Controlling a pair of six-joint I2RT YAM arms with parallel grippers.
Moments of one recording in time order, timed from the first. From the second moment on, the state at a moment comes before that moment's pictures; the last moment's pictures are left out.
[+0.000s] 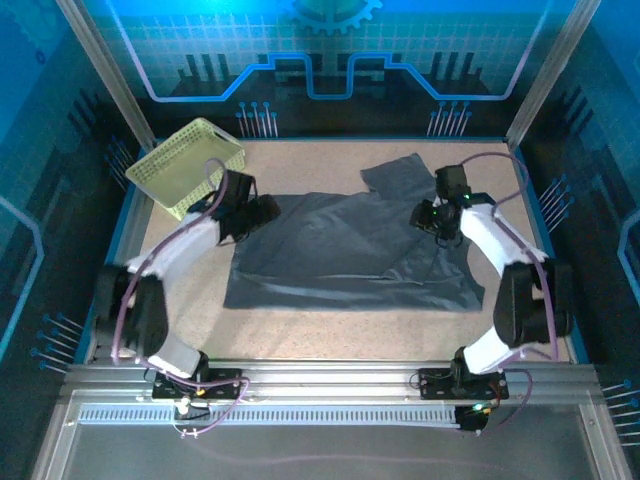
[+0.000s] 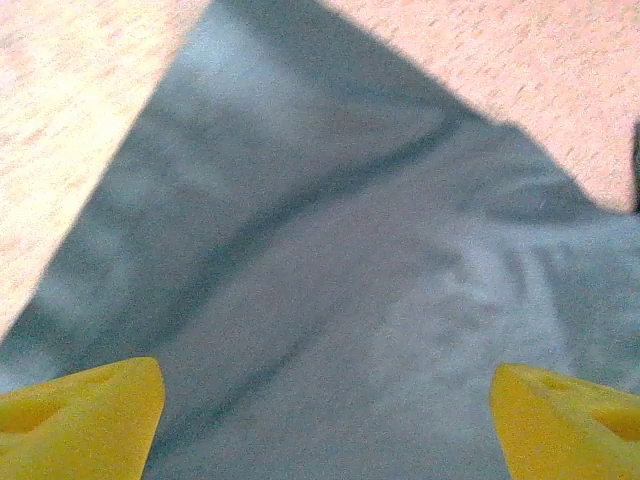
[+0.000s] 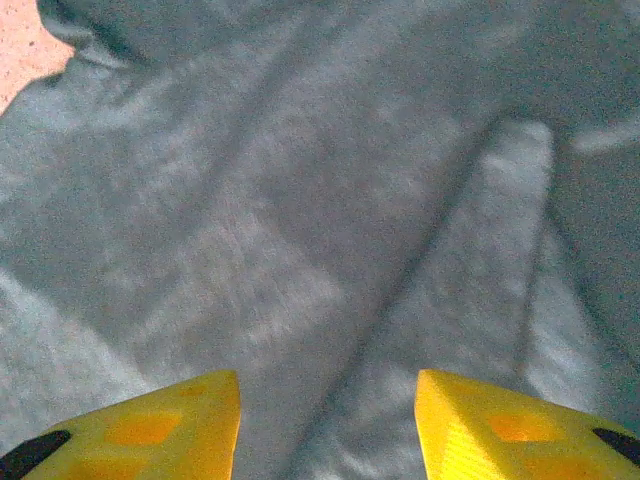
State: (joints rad) left arm -0.24 1.59 1.13 -0.48 0.02 -0.80; right arm 0.10 1.61 1.15 -0.65 -0.06 0.50
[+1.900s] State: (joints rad) left arm -0.04 2.13 1.53 -0.45 0.11 -0.74; right arm -0.04 2.27 1.78 -0.71 -0.18 0.50
